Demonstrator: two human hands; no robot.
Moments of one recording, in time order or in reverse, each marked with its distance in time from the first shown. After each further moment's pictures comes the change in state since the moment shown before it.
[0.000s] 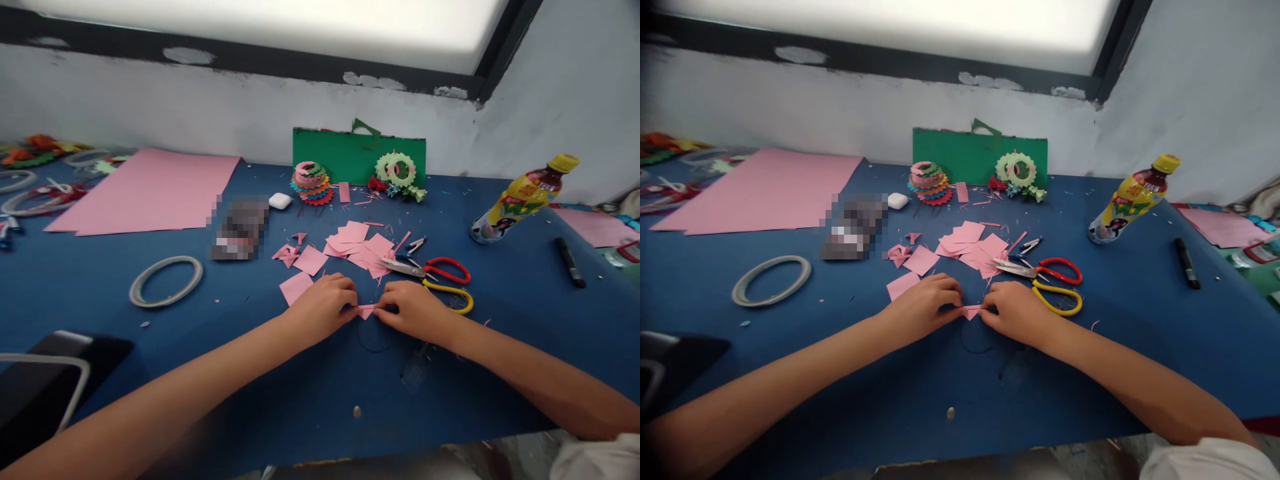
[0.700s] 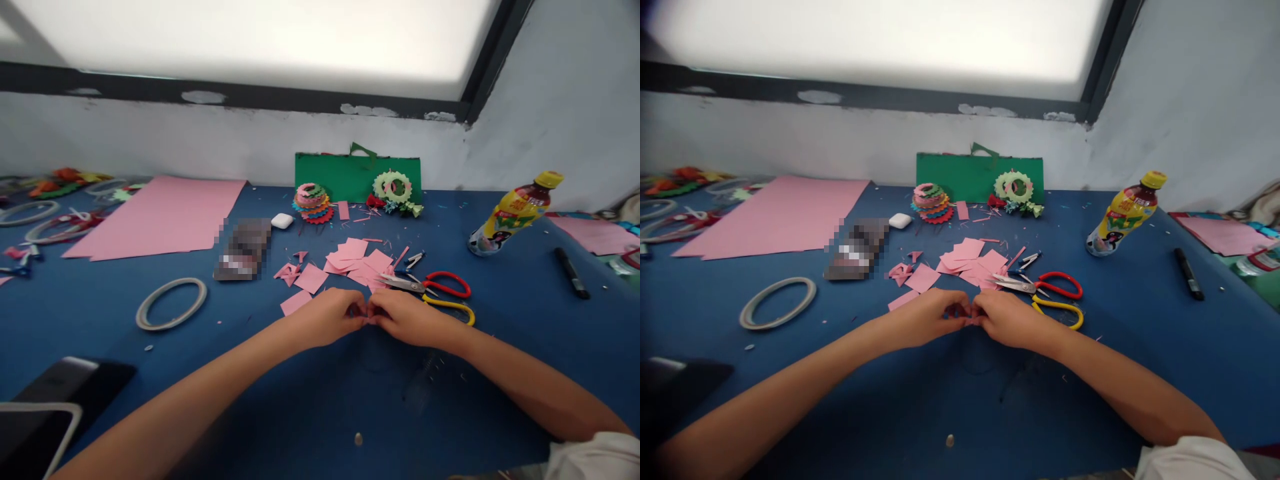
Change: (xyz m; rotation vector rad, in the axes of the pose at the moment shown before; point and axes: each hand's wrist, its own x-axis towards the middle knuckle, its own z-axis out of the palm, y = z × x) left_hand 0.018 0.006 -0.022 -0.308 -0.147 -0.231; right_hand 0.021 -0.003 -0.015 0.208 -0.110 -0.001
